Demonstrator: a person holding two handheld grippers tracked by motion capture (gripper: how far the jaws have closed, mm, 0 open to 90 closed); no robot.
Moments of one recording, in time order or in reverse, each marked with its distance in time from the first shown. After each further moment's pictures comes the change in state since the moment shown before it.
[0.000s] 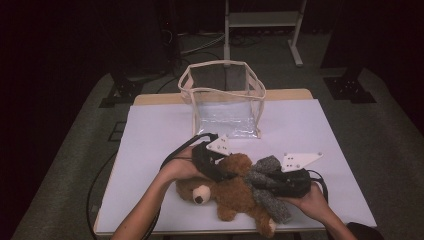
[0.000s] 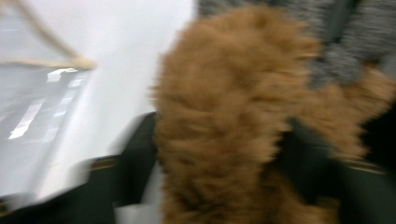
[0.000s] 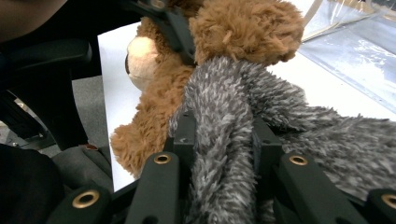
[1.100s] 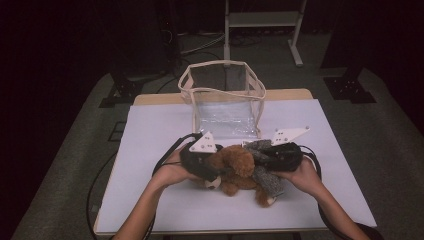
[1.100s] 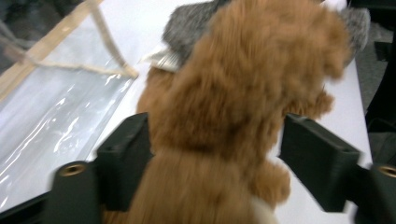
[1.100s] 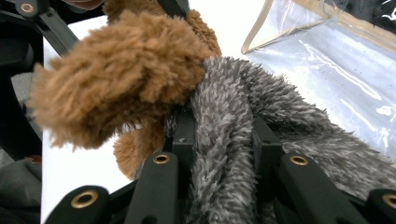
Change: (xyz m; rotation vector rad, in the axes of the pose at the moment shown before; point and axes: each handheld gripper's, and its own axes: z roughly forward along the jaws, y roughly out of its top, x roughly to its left) left arm -0.009 -0.027 -0.028 -0.145 0.173 -0.058; right arm -0.044 0.037 0.017 0.063 -0.079 -0.001
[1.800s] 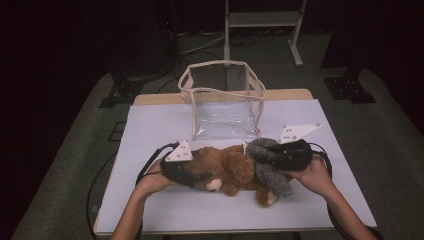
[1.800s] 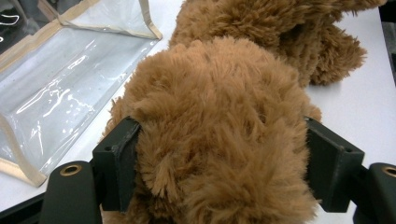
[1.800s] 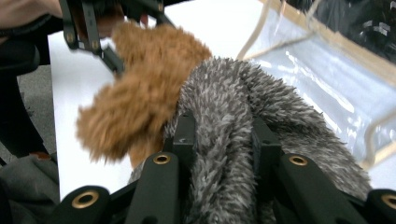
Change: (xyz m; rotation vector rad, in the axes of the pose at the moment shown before) left arm 0.009 -0.064 -0.012 -0.050 0.052 -0.070; right arm 0.013 0.026 -0.029 0.010 -0.038 -0.052
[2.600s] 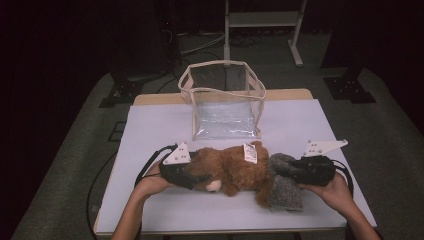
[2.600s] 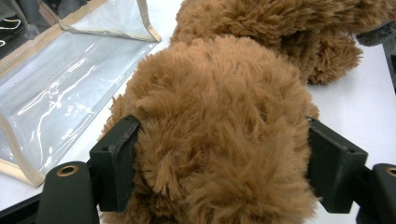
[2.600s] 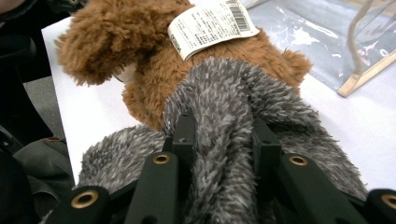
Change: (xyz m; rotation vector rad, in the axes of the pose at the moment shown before) left arm 0.000 -0.007 -0.002 -0.025 -0.004 0.006; right arm -0.008 -0.071 -0.032 0.001 -0.013 0.160
